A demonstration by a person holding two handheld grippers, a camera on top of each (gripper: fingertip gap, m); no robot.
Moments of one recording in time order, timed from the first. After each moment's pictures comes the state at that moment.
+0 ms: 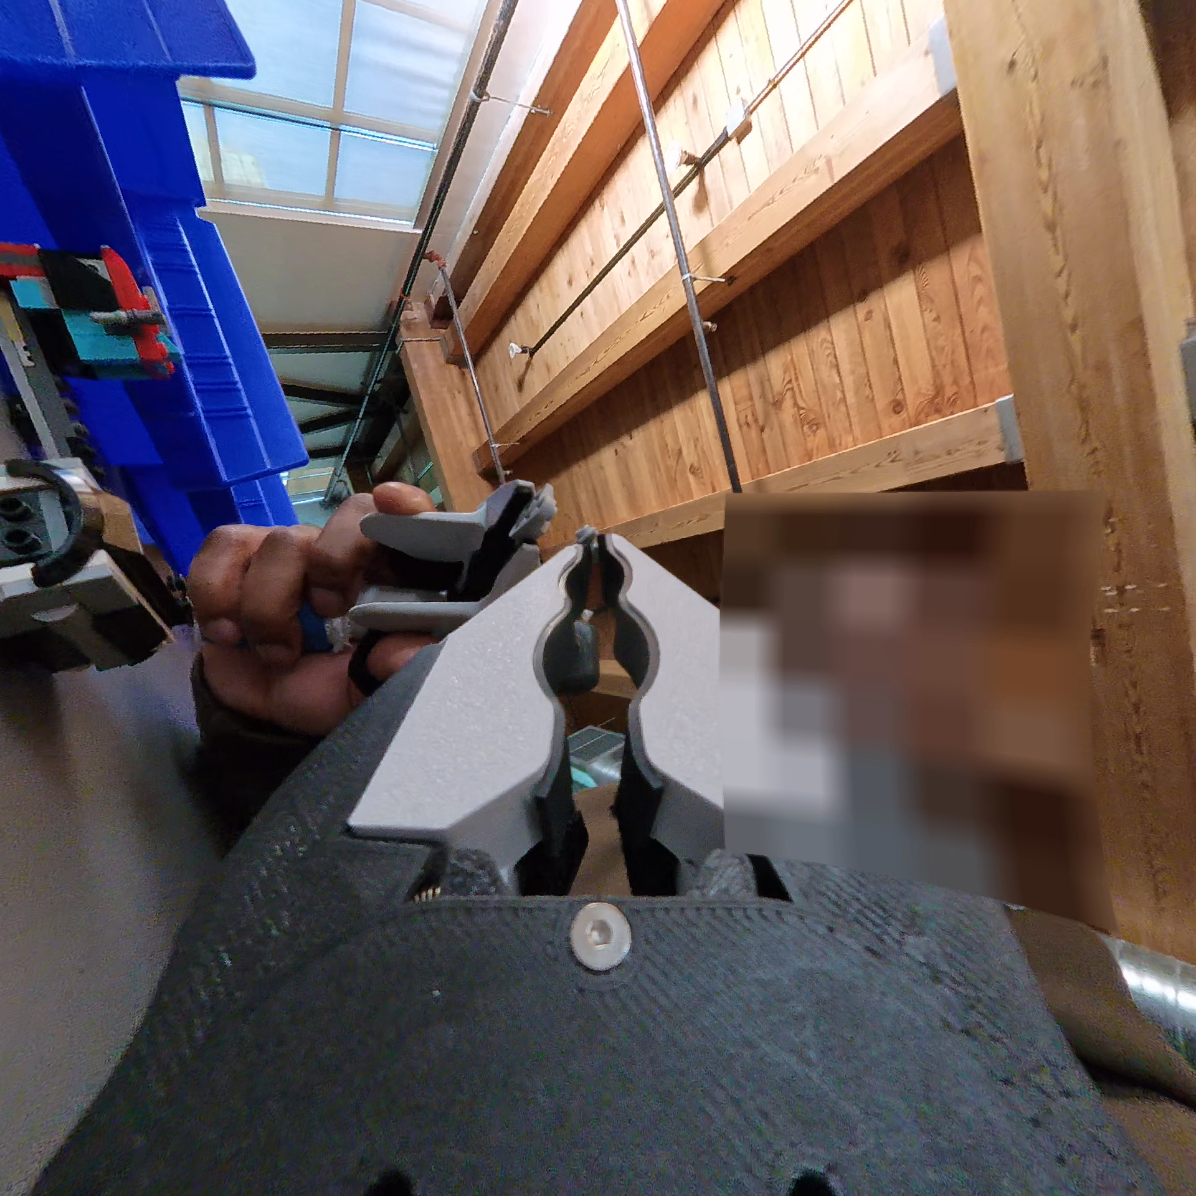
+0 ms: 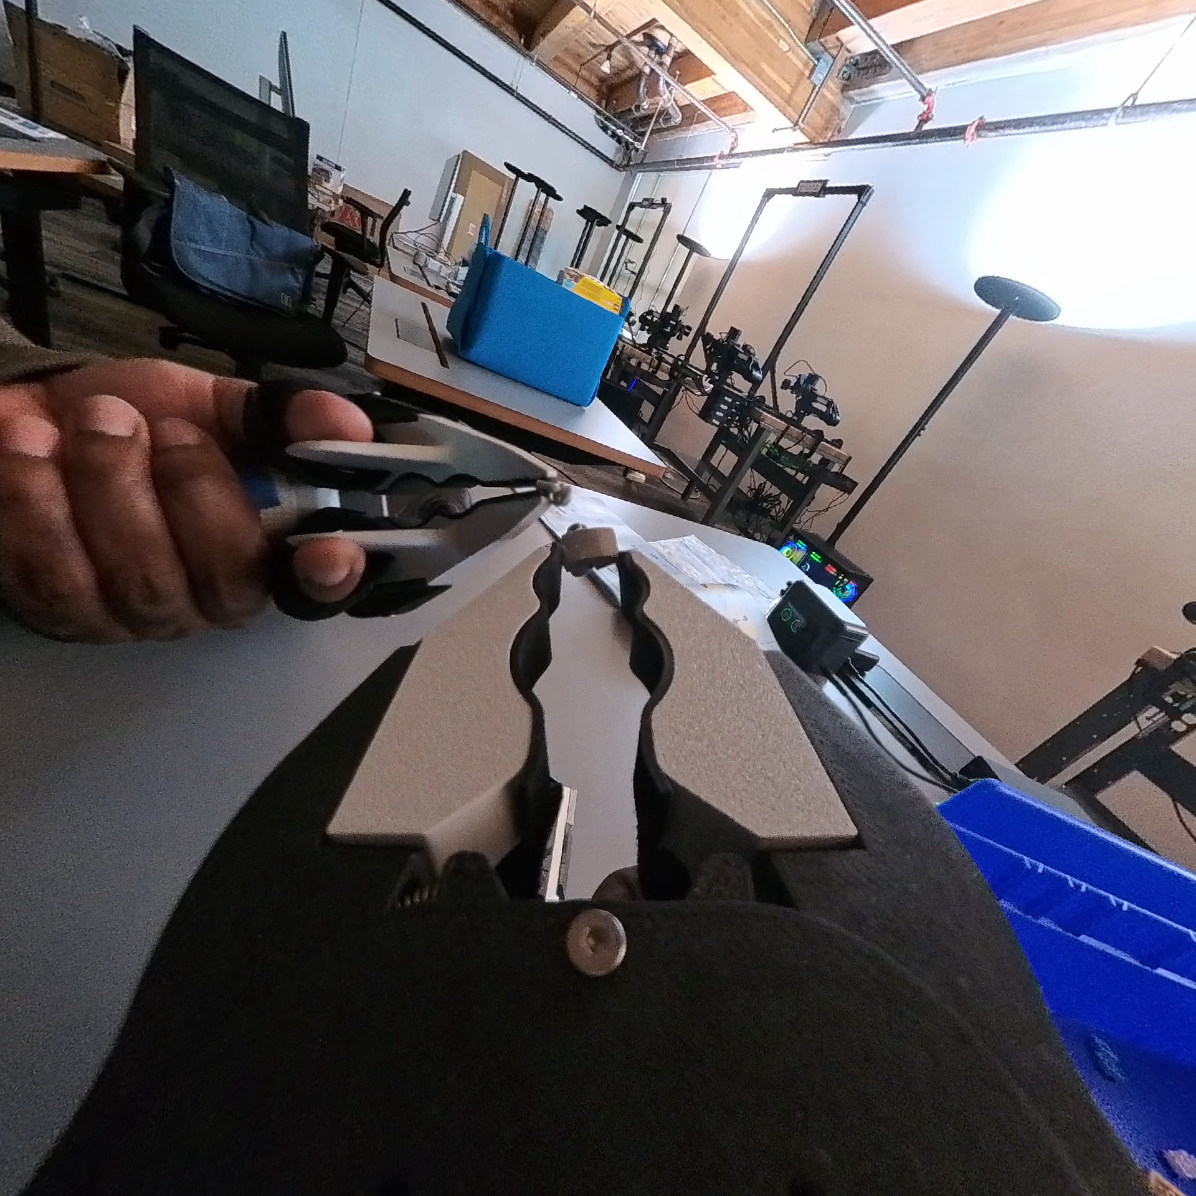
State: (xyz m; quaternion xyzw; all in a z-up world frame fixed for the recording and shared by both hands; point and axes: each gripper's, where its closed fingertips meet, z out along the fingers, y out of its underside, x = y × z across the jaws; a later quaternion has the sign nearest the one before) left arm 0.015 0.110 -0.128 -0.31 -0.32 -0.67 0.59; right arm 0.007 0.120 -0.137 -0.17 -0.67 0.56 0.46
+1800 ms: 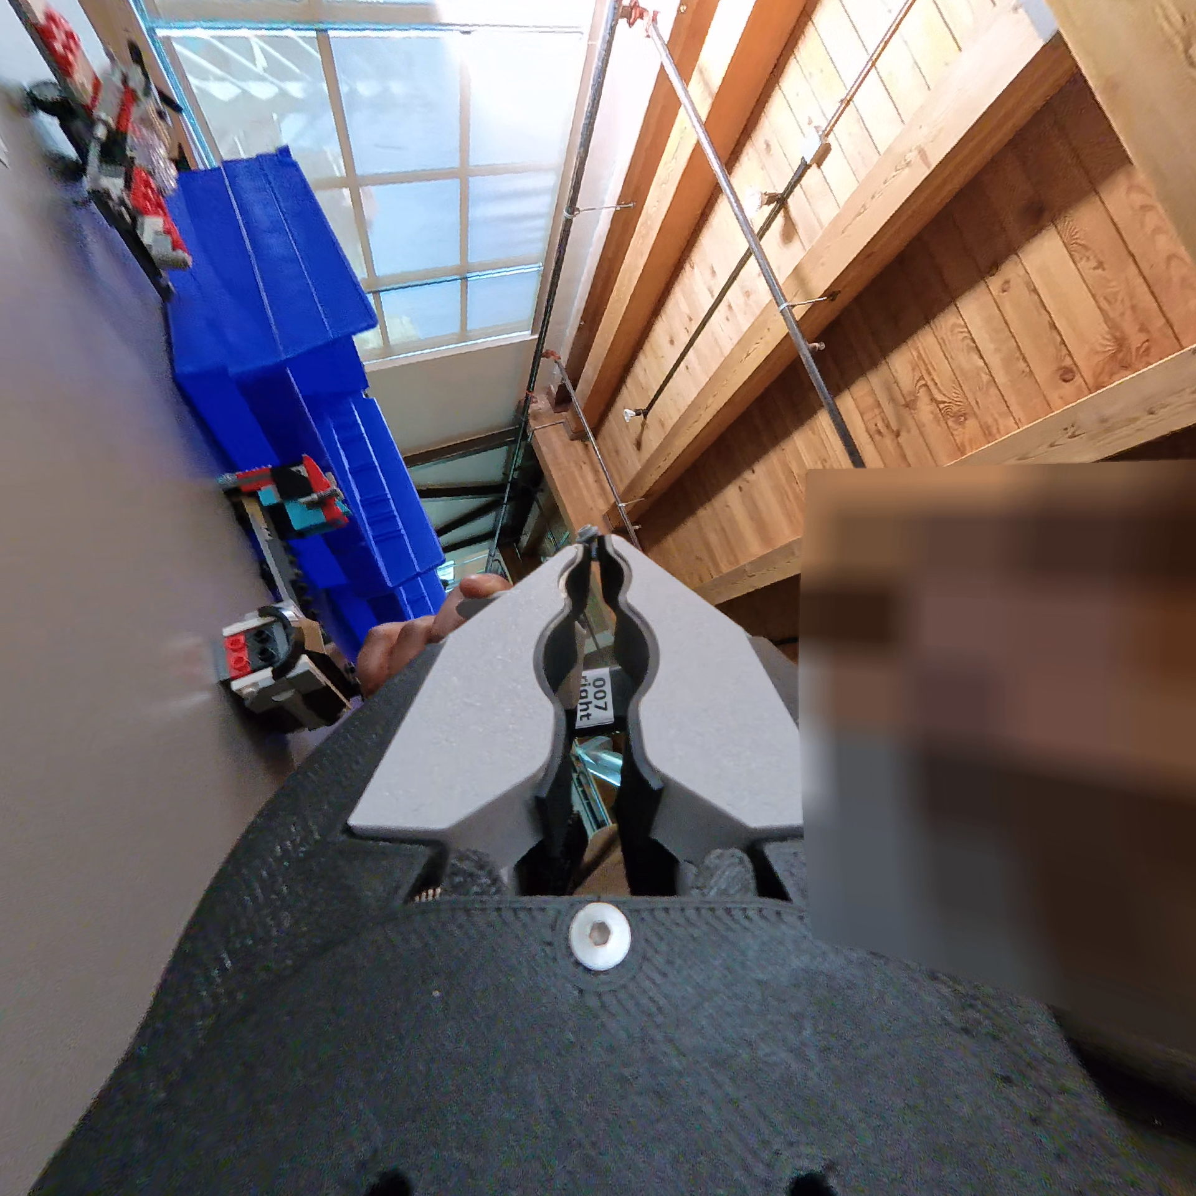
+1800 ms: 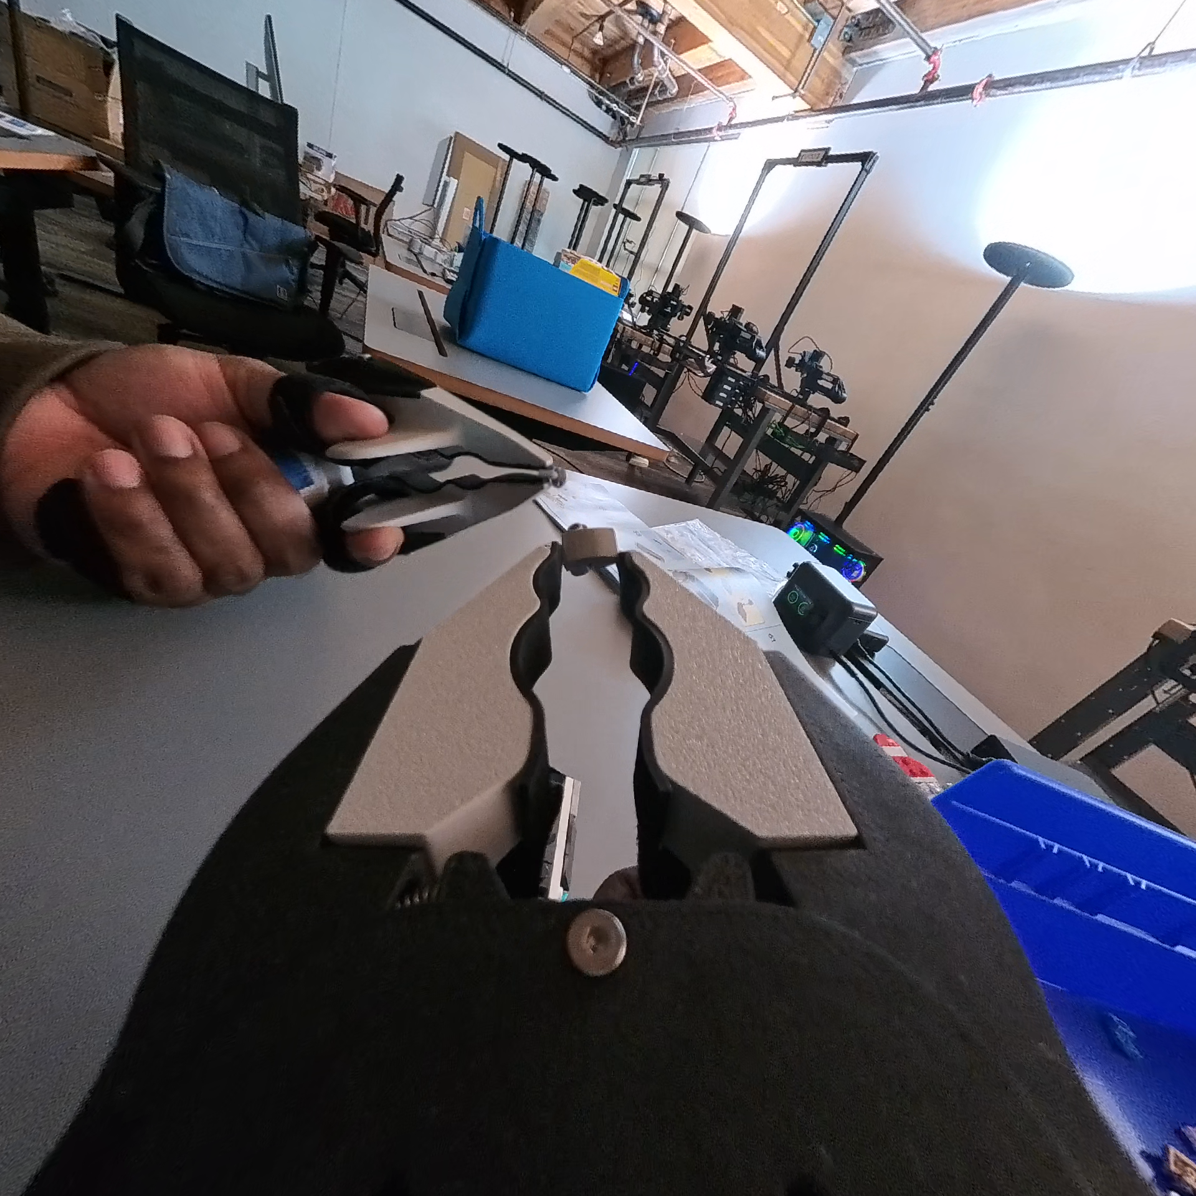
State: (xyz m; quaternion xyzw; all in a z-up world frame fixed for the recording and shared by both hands) left arm -0.022 0.090 -0.142 -0.38 -0.36 -0.54 0.66; right arm 0.002 0.123 -0.142 -0.19 -0.67 0.55 0.45
